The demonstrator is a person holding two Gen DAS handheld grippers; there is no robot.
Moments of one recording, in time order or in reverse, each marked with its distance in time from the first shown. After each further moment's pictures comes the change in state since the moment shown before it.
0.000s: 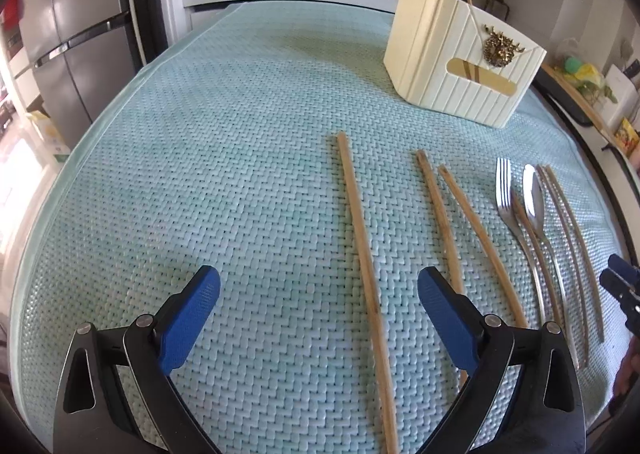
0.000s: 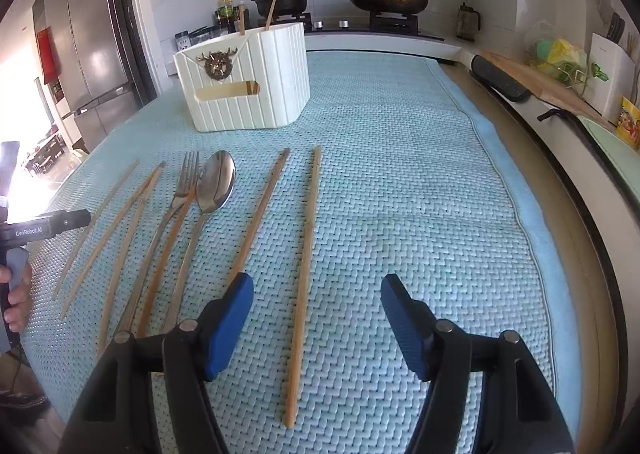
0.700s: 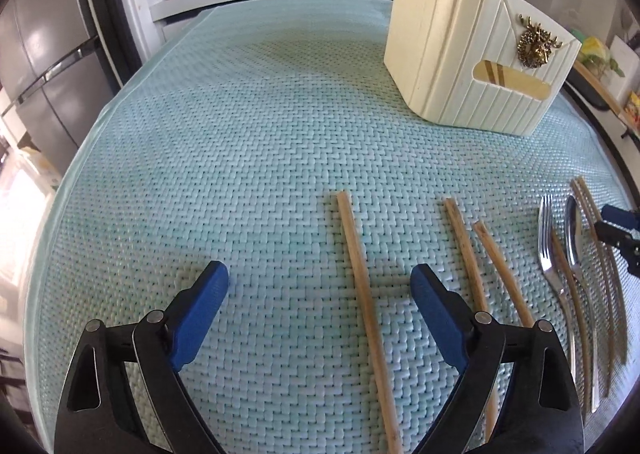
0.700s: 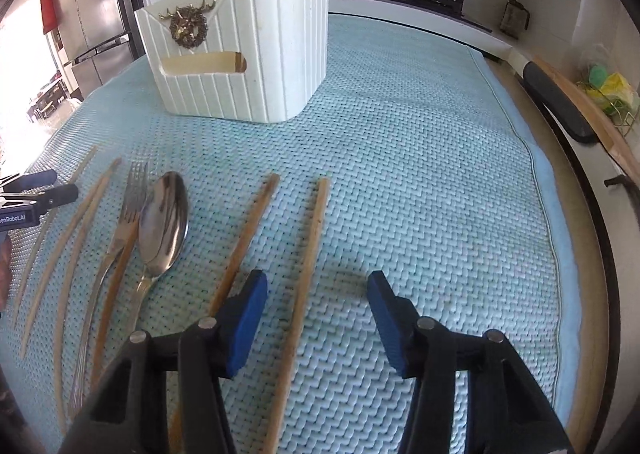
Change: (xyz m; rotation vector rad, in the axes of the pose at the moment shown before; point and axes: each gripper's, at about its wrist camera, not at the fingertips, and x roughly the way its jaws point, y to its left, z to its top) left arm 0.047 -0.009 0.053 0.120 0.036 0.023; right arm 0.082 0.002 0.077 -0.115 0.152 0.004
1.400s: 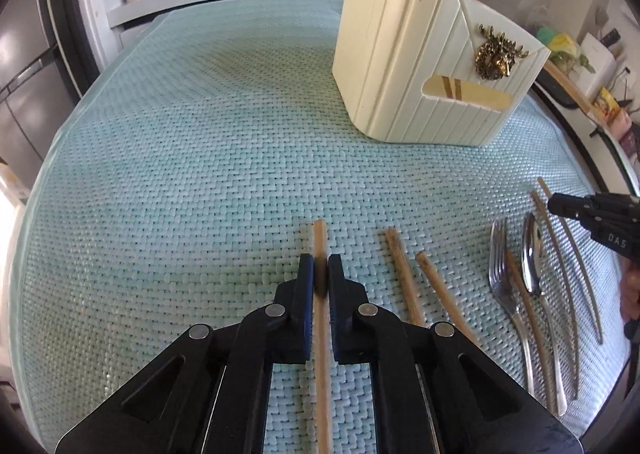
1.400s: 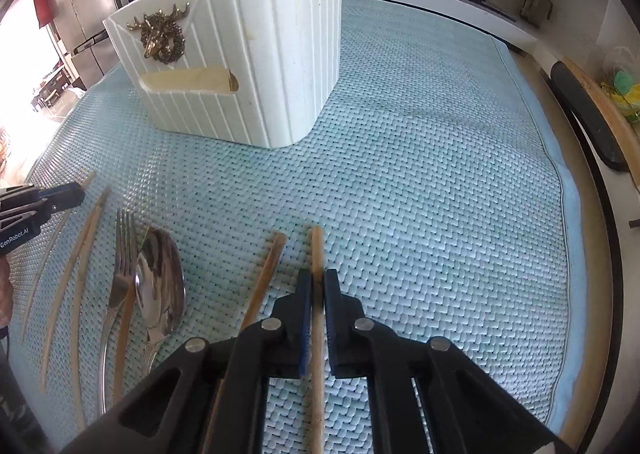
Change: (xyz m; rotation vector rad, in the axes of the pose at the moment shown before) left arm -0.001 -0.011 0.028 0.026 0.004 -0.143; right arm 0.024 -0.012 0.050 0.010 0.071 0.054
